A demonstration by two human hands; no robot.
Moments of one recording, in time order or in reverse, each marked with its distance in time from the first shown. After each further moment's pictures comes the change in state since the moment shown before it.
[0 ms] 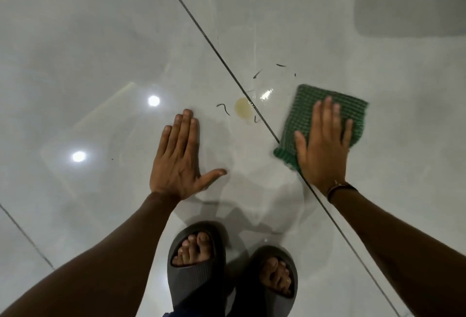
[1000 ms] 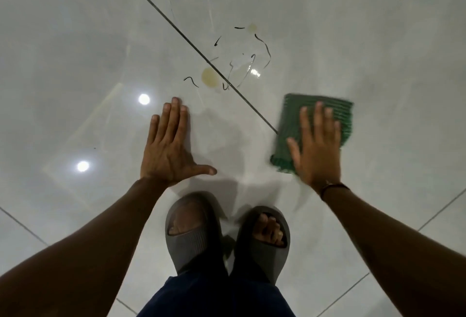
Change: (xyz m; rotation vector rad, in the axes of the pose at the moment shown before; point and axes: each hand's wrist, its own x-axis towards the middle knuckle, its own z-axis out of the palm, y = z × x) left_hand -0.011 0.033 -0.036 -0.077 -0.294 0.064; right_hand -0.107 0.047 0.013 0.015 -0.072 0.049
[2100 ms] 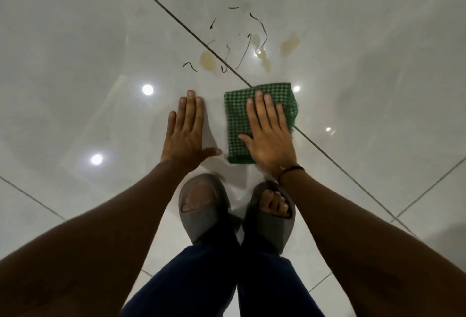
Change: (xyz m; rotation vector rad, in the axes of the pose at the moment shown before) left_hand -0.007 0.036 -0.025 -0.011 -0.306 -0.053; right_hand -0.013 -0.098 -0.004 0.070 -0.122 -0.170
